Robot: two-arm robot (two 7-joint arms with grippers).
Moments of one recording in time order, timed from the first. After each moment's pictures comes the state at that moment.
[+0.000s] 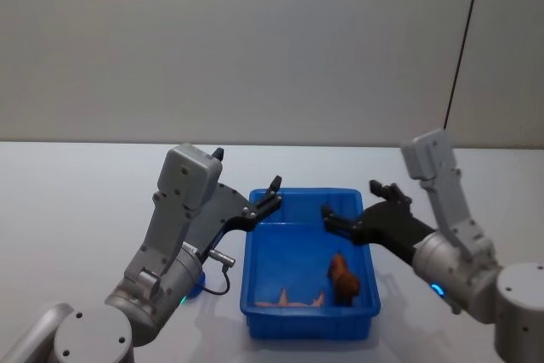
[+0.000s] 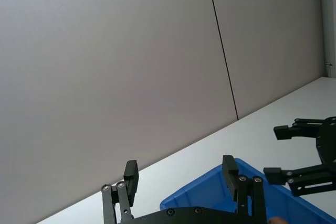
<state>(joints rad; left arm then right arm) -0.24 0.38 0.45 -1.63 -0.20 0.01 -0.01 0.26 0.13 -0.29 -1.49 0.10 0.30 0.28</state>
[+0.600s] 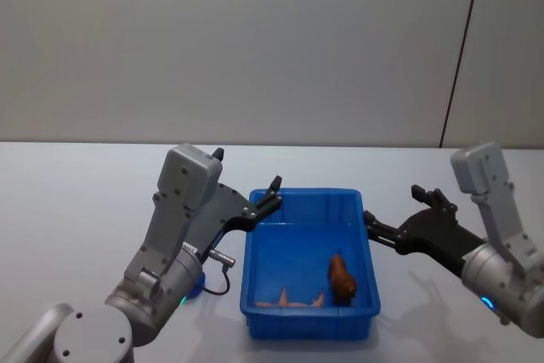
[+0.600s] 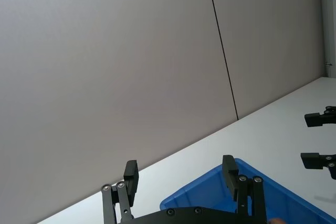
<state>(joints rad) -0.24 0.38 0.45 -1.63 -0.20 0.01 -0.01 0.20 0.22 -0.23 -1.53 0.11 0.24 0.32</state>
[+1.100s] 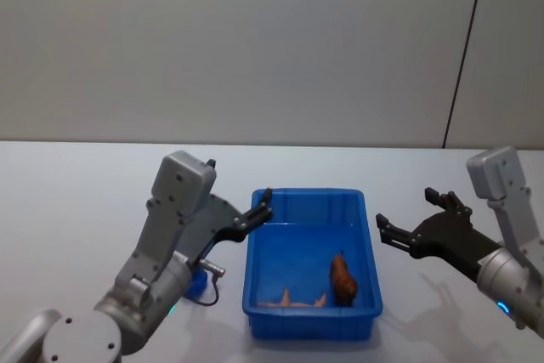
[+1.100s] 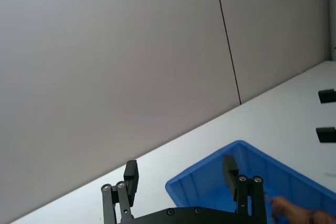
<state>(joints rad) -0.21 0.41 0.44 -1.65 -0.20 0.05 -0.01 0.18 0.25 -0.21 -1.54 0.11 0.22 0.33</state>
